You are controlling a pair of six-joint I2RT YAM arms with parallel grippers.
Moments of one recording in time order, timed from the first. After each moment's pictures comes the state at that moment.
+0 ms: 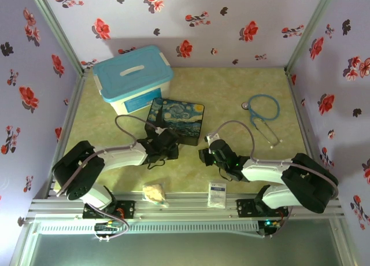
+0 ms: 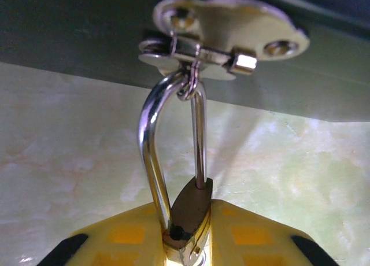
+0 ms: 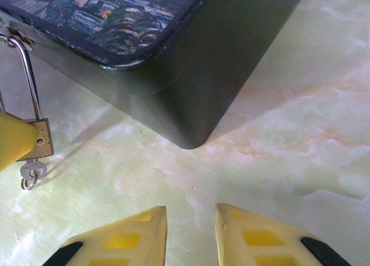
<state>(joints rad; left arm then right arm) -0.91 1.54 0.73 -0.21 -0.15 -0.85 0.86 1.32 0.35 0.29 0.14 0.43</state>
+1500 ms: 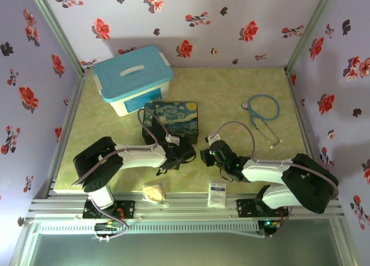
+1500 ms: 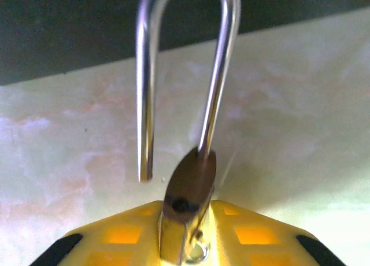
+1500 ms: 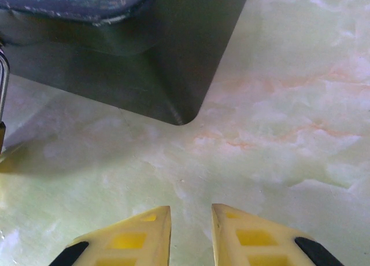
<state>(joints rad) -1.11 1.72 0.94 -0.66 -0.49 -0.86 0.86 1.32 0.35 0.28 0.16 0.44</state>
